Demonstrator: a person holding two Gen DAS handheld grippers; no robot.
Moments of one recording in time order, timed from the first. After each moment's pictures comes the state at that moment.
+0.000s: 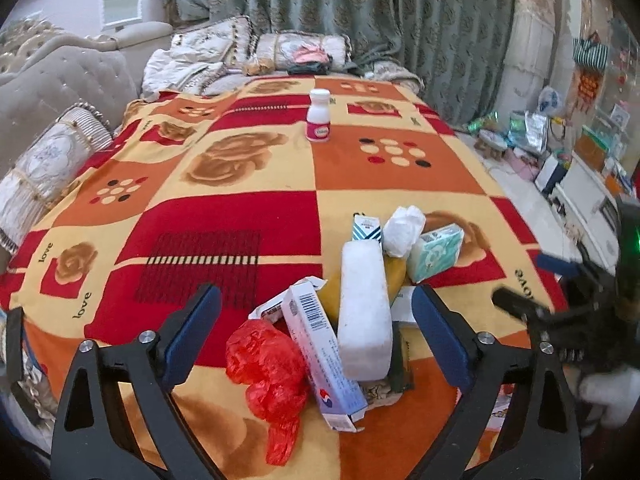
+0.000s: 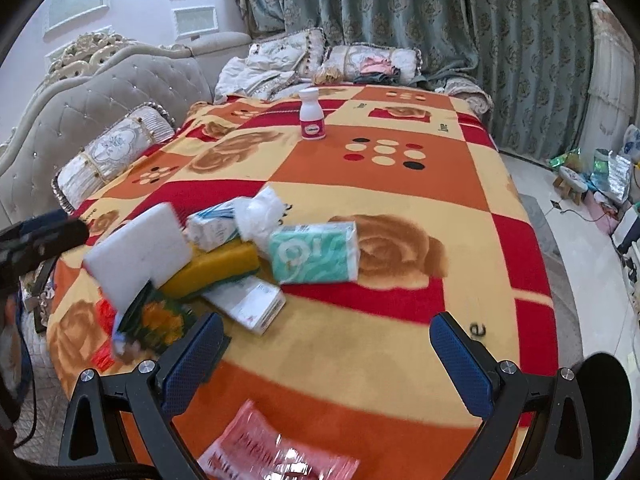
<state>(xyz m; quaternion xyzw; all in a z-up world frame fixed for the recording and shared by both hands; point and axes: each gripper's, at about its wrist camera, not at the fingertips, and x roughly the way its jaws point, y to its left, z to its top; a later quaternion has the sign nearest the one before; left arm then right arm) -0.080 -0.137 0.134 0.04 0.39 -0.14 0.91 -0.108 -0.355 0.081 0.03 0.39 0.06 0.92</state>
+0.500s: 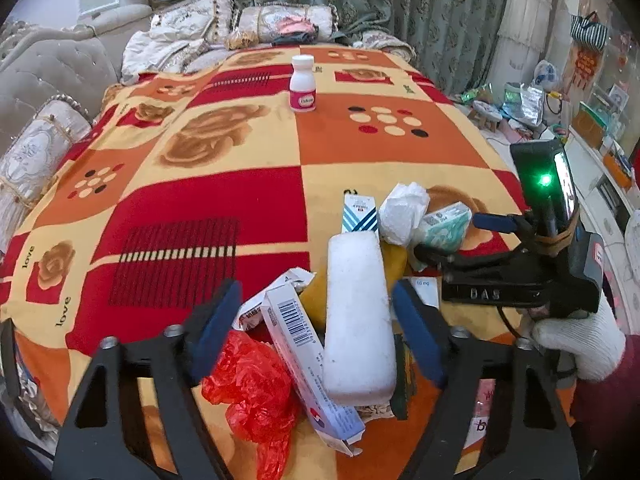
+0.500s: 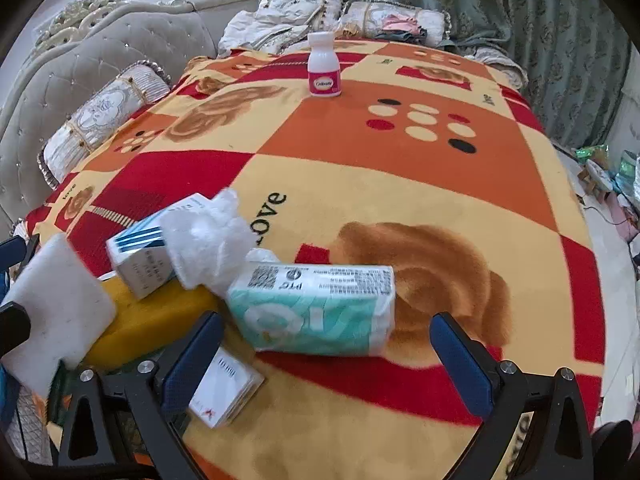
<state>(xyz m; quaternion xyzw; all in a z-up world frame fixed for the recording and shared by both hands) -0.048 -0.155 0.110 0.06 0.44 -0.16 0.88 0.000 -0.340 0.031 0.01 0.46 0.09 0.88</state>
